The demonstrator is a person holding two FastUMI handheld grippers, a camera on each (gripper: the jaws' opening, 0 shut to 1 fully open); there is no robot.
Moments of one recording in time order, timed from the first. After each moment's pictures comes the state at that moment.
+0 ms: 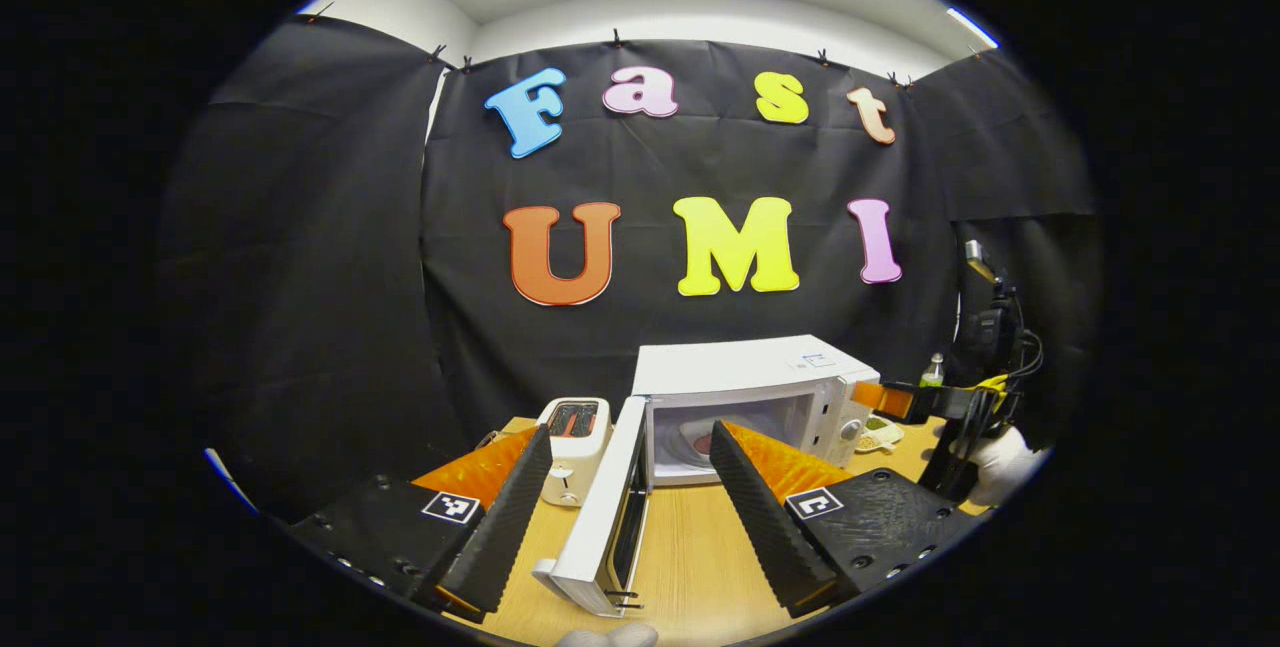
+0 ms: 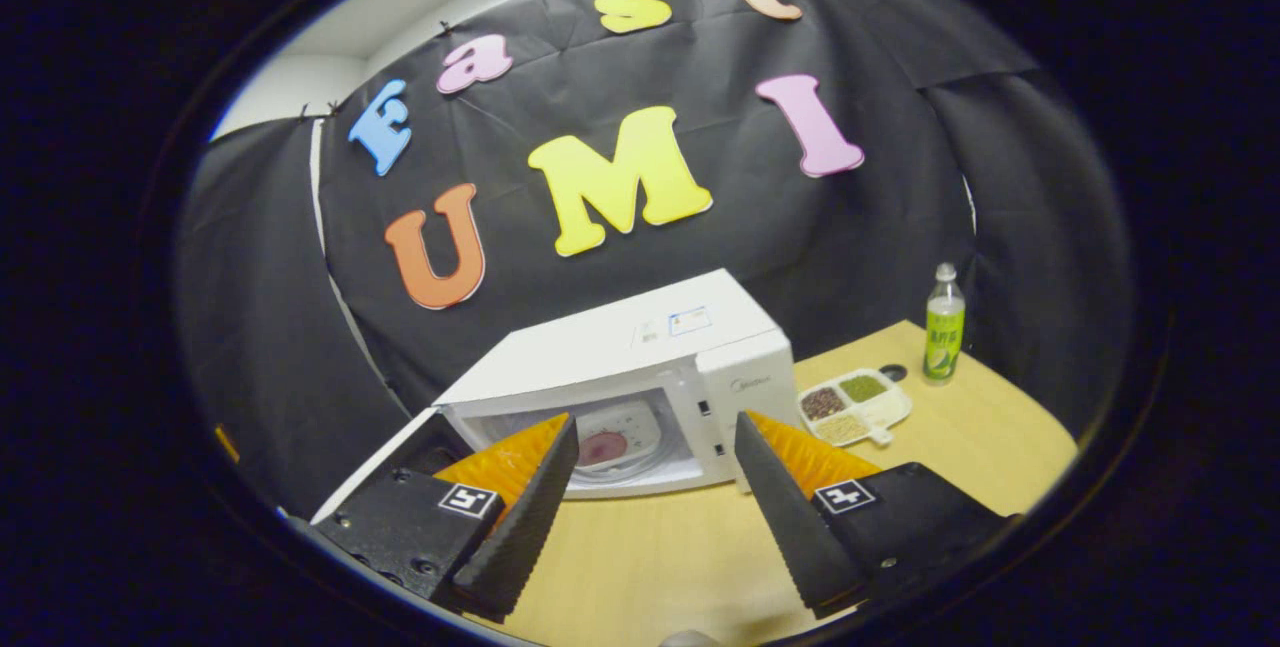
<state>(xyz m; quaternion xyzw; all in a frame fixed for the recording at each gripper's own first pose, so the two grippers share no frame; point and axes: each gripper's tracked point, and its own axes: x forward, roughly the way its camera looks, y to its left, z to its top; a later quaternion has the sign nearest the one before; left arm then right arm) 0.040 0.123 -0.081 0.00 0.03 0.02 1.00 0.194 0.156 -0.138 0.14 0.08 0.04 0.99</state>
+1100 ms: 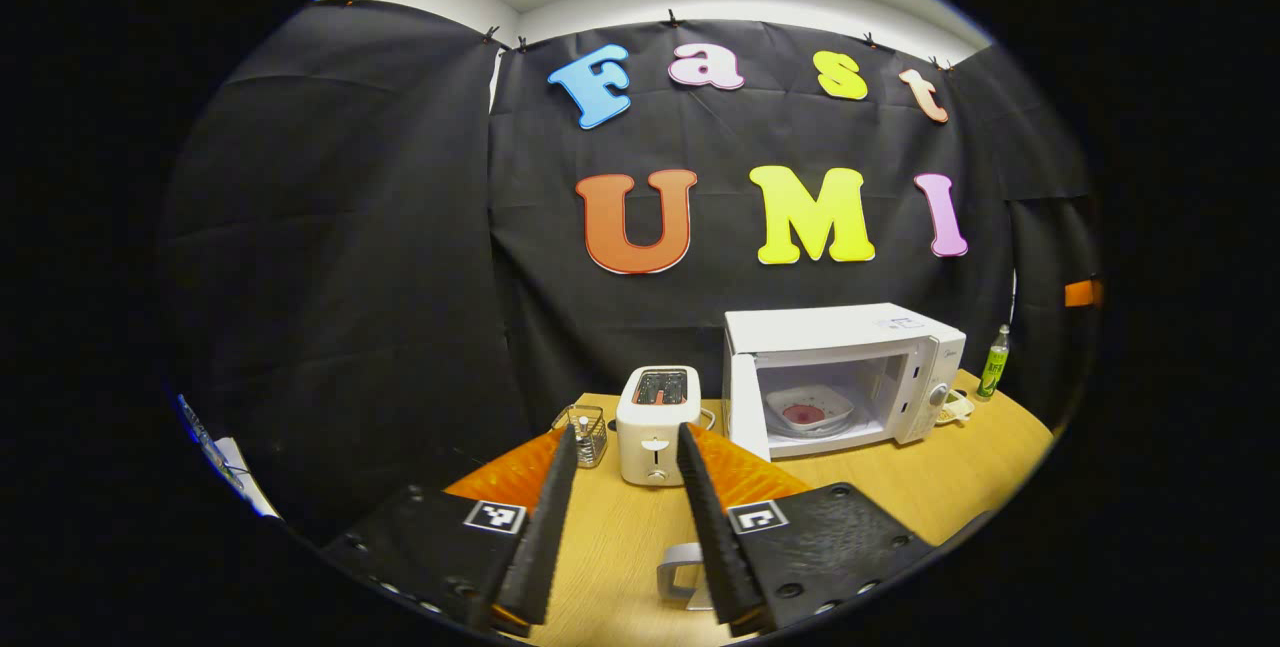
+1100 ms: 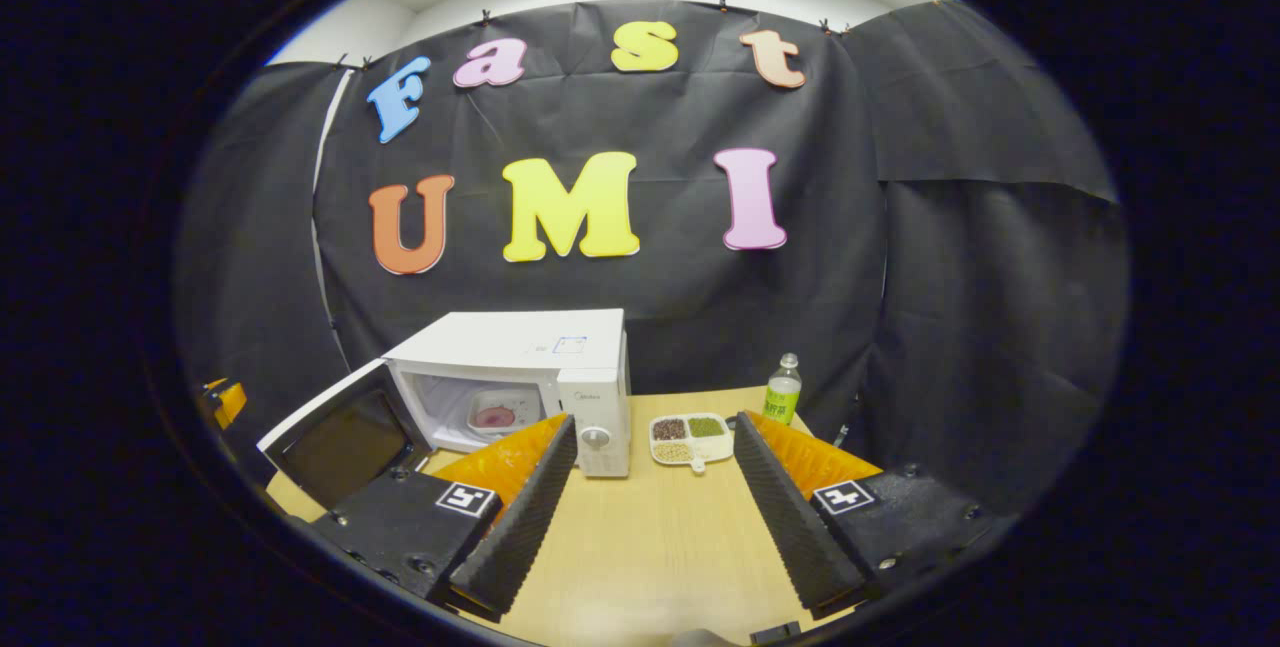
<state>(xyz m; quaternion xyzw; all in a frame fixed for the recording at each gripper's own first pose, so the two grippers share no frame) 0.045 0.231 -0.151 0.01 0.04 0.10 0.99 0.082 0.047 -0.095 0.04 0.09 -0.02 1.00</state>
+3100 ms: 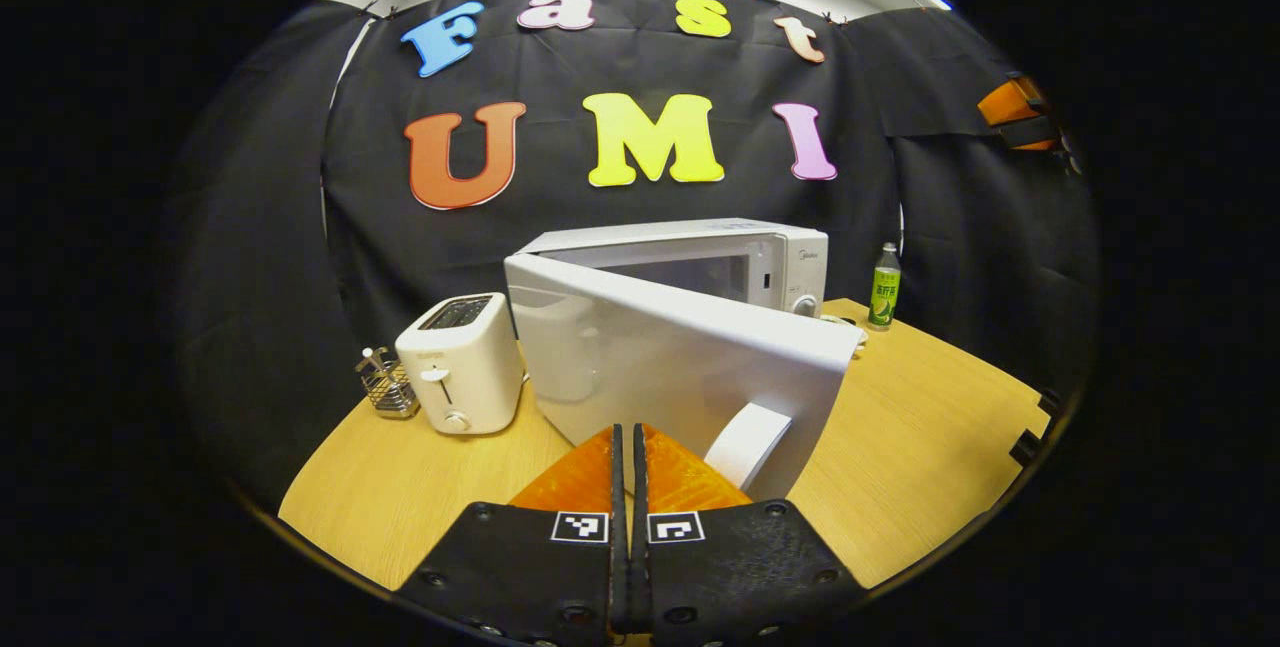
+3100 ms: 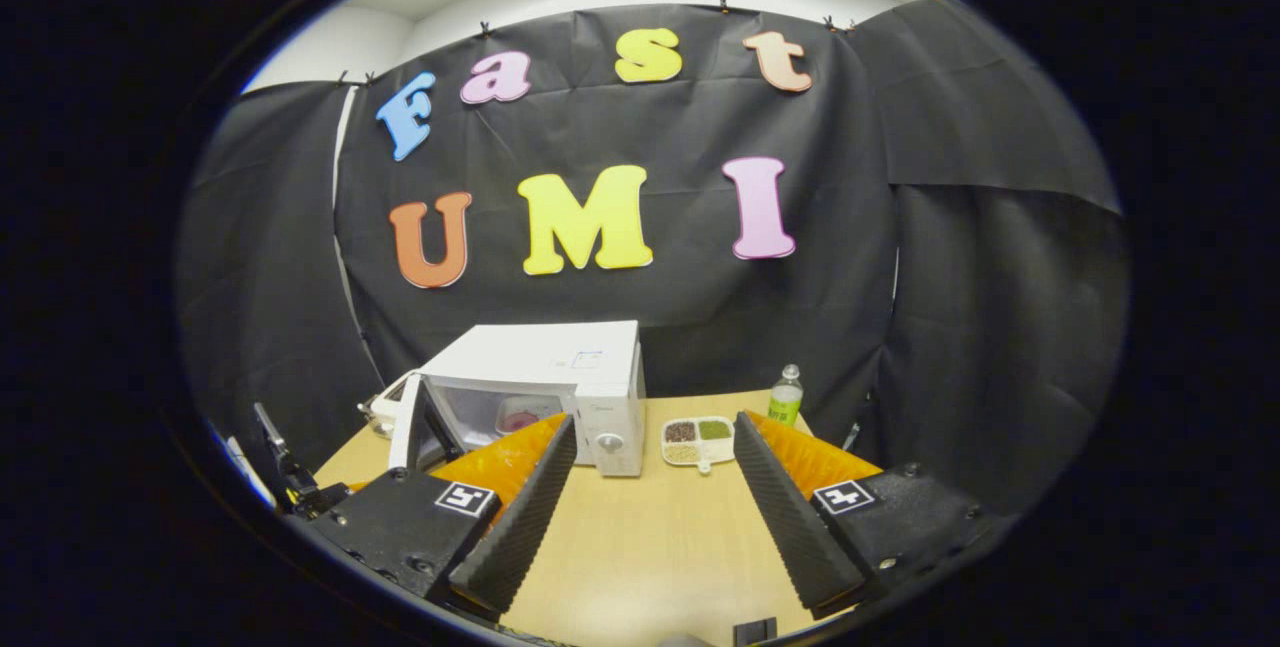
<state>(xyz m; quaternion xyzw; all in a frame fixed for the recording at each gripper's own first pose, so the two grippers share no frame) 0.091 0.025 -0.257 0.04 0.11 -0.10 0.99 0.051 0.021 -0.043 0.05 0.10 0.01 0.99</state>
